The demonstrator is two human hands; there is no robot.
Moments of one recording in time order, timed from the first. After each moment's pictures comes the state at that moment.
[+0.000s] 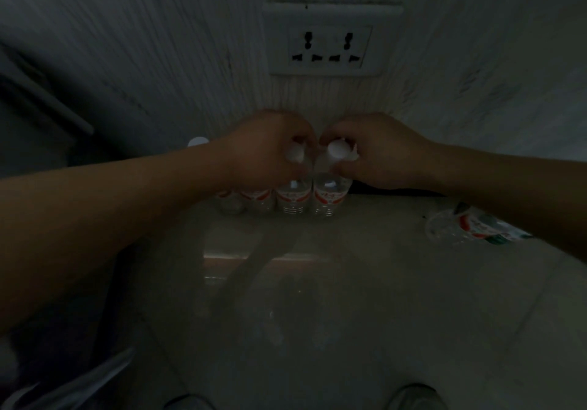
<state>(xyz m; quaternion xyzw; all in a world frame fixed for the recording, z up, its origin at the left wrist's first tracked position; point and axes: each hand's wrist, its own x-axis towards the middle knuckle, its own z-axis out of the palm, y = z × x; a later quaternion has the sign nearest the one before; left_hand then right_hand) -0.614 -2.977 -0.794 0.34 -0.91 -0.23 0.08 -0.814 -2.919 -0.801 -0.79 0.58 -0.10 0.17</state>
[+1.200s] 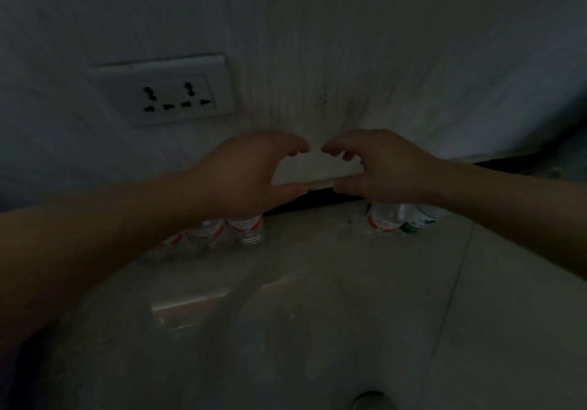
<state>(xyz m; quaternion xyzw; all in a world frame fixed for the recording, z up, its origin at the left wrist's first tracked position) -0.722 -2.942 -0.775 0.23 -0.96 -0.18 0.06 -0.936 -2.842 -0.781 -0.70 0.69 -0.09 0.18</state>
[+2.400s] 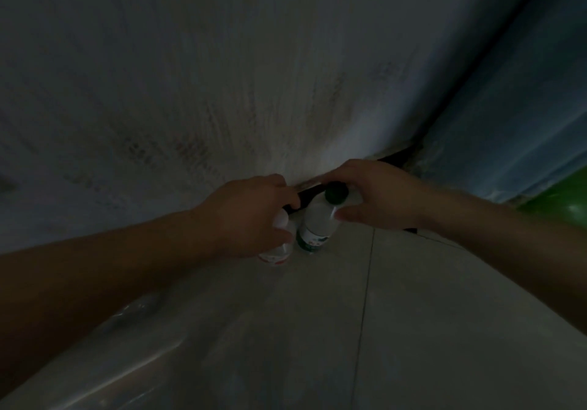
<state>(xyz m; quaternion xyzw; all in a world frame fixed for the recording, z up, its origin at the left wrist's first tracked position) -0.897 -2.890 -0.810 0.08 -0.98 -0.17 -0.05 -1.073 -2.733 -0.785 -0.58 0.79 -0.04 0.17</state>
